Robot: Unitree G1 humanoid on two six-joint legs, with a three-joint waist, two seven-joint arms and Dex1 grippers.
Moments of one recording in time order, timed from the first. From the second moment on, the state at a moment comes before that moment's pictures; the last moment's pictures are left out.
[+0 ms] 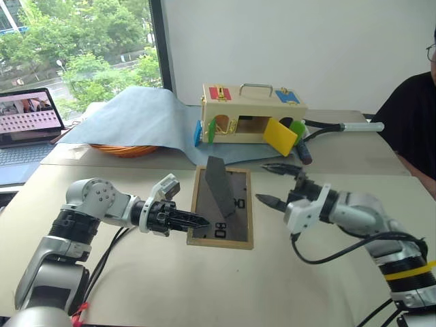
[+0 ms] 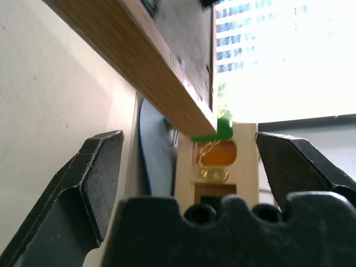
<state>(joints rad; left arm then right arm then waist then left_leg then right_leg) -0.83 0.73 -0.20 0.33 -1.18 1.61 -1.04 -0.47 -0.72 0.14 0.07 -0.51 -0.80 0.41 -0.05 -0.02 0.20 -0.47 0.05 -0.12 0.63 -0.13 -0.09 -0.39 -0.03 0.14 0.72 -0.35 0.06</state>
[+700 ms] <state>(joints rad) -0.76 0.71 -0.10 0.31 -1.18 1.58 -1.07 -0.61 -0.63 0.22 0.22 -0.53 -0.89 0.34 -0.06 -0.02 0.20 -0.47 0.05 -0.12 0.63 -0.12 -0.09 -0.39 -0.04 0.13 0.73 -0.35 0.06</state>
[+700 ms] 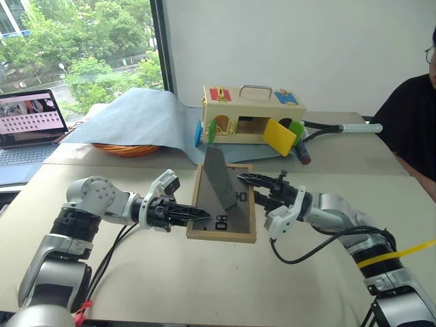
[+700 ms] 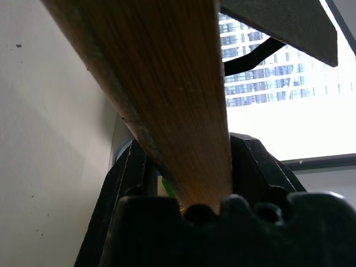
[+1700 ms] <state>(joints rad) -0.38 0.79 0.47 -0.10 -1.03 0.96 -0.90 -0.54 -0.54 0.12 0.08 0.54 0.37 0.89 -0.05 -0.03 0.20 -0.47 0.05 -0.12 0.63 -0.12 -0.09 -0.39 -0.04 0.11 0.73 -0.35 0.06</state>
